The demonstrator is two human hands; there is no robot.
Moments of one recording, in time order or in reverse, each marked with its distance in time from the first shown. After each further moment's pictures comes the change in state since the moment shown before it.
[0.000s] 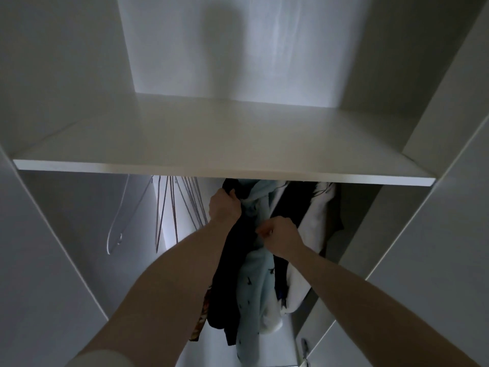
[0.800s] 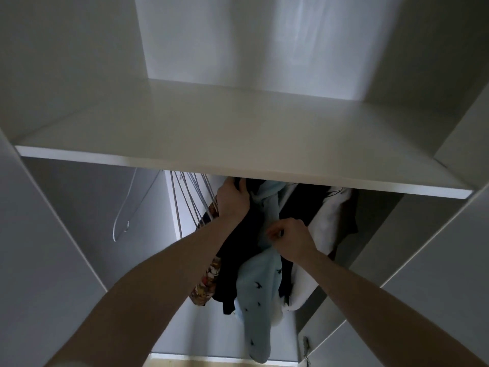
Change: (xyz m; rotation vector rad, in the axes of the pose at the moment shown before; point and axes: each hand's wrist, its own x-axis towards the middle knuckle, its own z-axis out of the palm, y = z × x) left_hand 0.003 0.003 0.003 -0.191 0.167 0.128; right_hand 0.004 0.021 0.002 0.062 -0.010 -0.100
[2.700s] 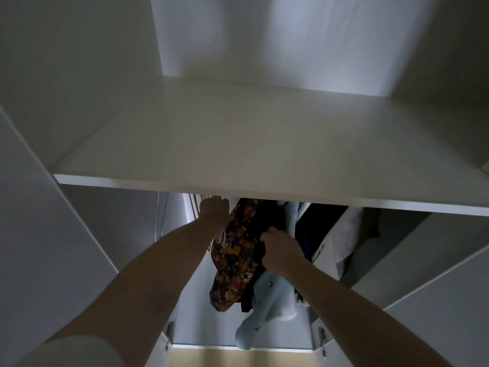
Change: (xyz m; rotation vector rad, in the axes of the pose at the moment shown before) left_hand 0.075 -0.093 -0.075 1.217 -0.583 0.275; right_hand 0.027 -0.103 0.046 -0.462 -0.390 0.103
